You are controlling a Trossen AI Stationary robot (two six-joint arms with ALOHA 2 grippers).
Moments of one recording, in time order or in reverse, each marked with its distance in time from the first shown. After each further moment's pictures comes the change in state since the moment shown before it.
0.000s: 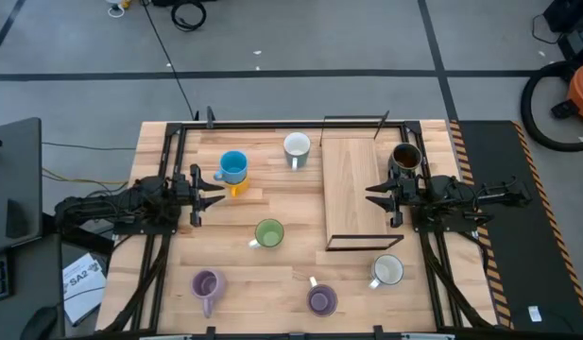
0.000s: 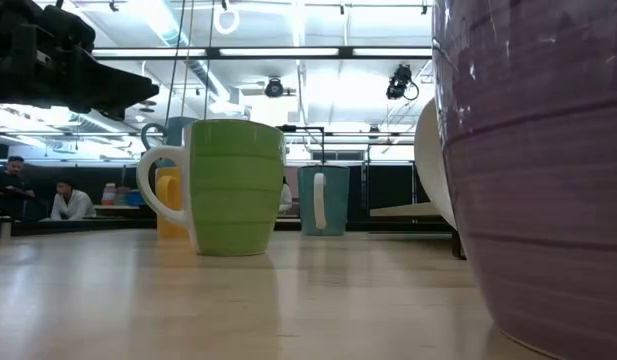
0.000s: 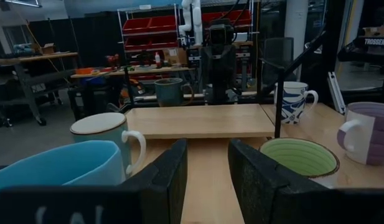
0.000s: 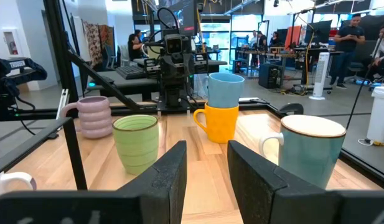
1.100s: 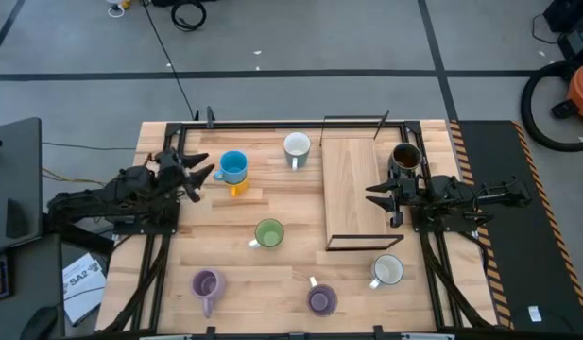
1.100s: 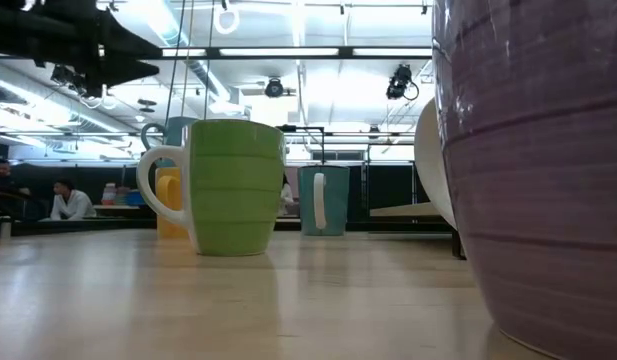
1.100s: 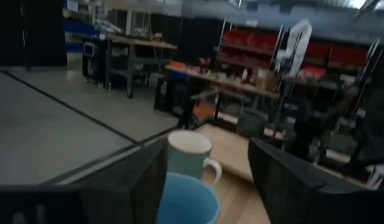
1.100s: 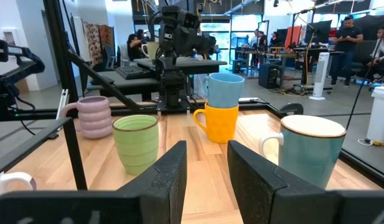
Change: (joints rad) left arm 0.000 0.147 0.260 -0.118 -0.431 -0.240; right arm 0.000 0.000 0.000 0.000 0.000 0.000
